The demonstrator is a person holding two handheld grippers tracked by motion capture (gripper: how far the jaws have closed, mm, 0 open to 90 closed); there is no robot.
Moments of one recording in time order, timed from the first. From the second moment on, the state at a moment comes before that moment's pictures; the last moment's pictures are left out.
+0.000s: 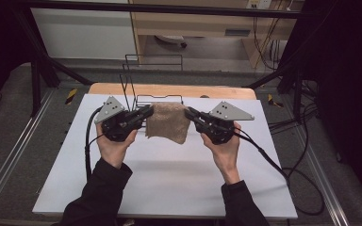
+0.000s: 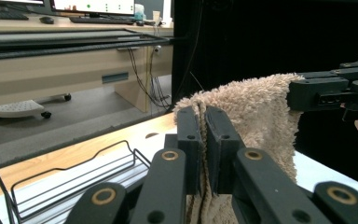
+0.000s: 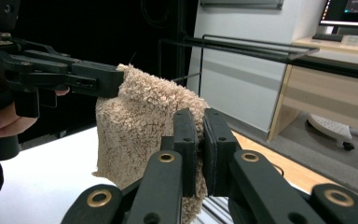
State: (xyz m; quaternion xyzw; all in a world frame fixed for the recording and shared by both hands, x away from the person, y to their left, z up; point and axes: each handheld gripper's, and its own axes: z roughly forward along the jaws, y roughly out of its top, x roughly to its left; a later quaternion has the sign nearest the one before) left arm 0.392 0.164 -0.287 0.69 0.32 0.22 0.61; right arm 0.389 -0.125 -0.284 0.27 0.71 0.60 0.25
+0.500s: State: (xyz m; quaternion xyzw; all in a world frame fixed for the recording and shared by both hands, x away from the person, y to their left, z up) left arm 0.399 0.173 -0.268 0.67 0.32 0.24 0.62; right arm 0.400 -0.115 -0.262 0.27 0.70 0.61 0.27
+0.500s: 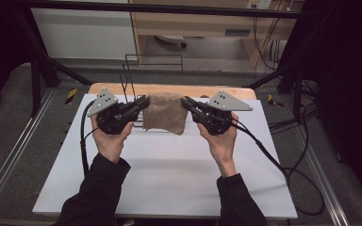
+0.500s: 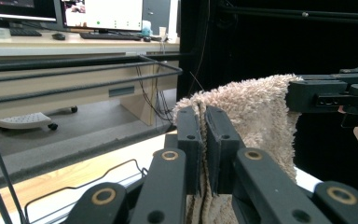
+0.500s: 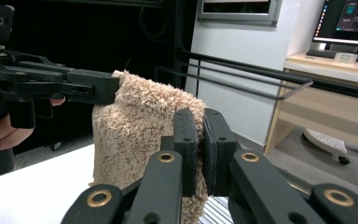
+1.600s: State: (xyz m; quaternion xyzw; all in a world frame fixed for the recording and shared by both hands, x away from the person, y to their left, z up) left arm 0.426 0.188 -0.221 0.63 0.33 0.28 0.64; right arm 0.434 -0.089 -0.207 0.26 0.67 0.63 0.30
